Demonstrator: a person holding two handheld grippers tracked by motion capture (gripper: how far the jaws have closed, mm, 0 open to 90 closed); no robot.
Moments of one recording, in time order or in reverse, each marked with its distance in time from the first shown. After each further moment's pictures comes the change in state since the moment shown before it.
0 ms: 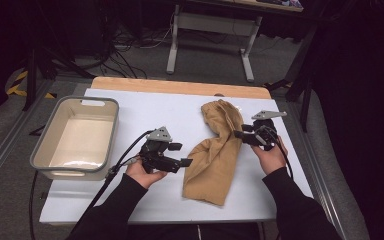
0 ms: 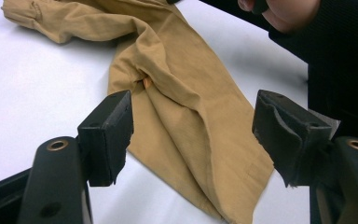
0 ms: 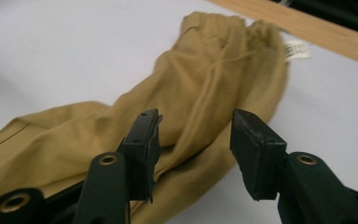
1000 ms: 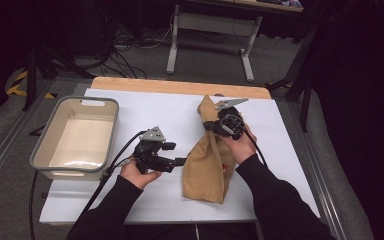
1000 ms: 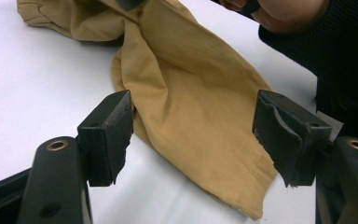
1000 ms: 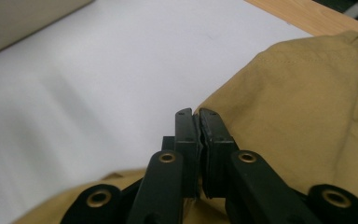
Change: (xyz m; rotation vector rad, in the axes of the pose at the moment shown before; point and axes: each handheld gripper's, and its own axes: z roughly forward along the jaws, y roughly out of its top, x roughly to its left) left arm 0.004 -0.008 -0.014 -0.008 0.039 -0.029; right arm 0.067 0.067 0.048 0.047 0.179 -0.086
